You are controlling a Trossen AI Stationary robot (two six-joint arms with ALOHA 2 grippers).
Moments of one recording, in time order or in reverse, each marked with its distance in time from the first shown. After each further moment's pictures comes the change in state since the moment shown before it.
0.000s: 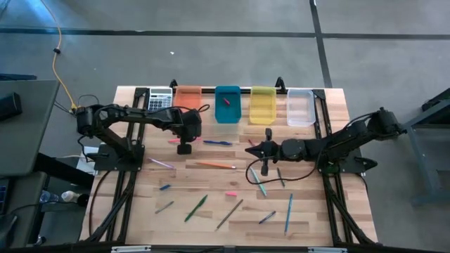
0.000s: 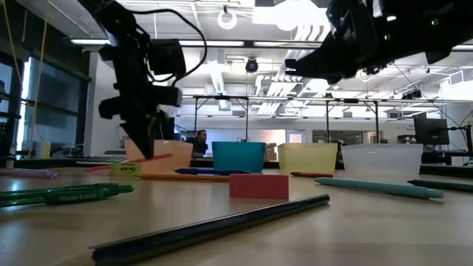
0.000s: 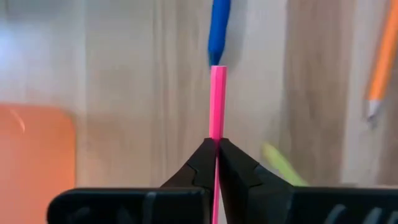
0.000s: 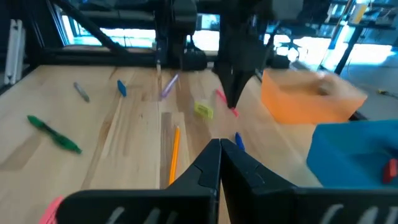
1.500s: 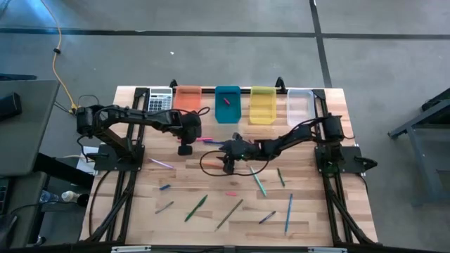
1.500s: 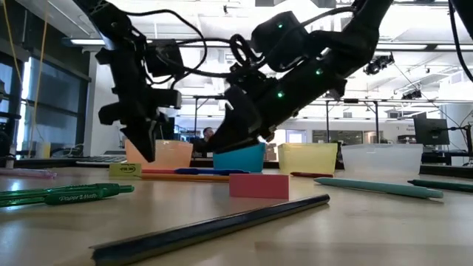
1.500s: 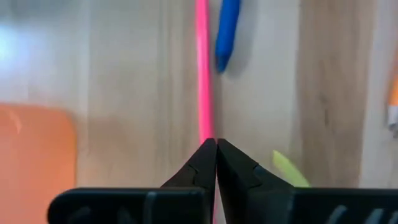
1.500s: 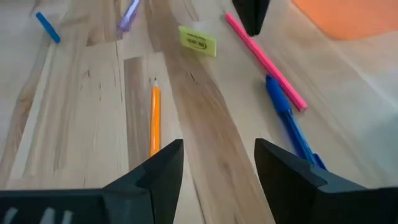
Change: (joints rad) left arm 0.001 -0.004 -0.054 0.084 -0.036 -0.018; right arm -0.124 0.620 0.535 -0.262 -0.110 0.212
